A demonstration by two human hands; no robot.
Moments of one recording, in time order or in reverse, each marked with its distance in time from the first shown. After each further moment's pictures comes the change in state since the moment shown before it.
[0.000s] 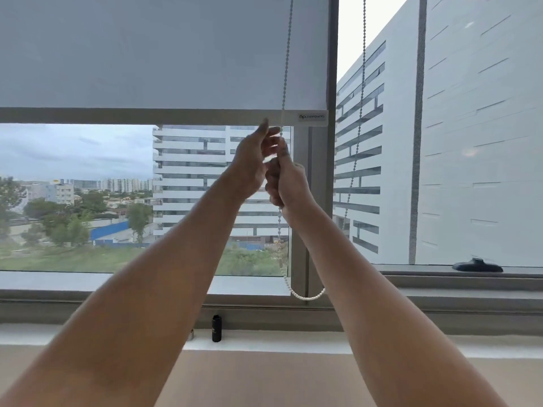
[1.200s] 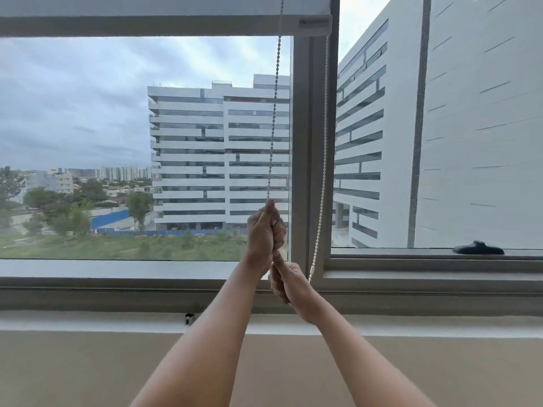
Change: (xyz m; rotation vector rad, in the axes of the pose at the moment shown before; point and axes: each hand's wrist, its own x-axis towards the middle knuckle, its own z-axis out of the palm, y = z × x) left_hand -0.057 -0.141 -0.023 -0.201 0.009 0.014; right_hand -0.075 0.157 -0.061 -0.157 -0.204 0.326
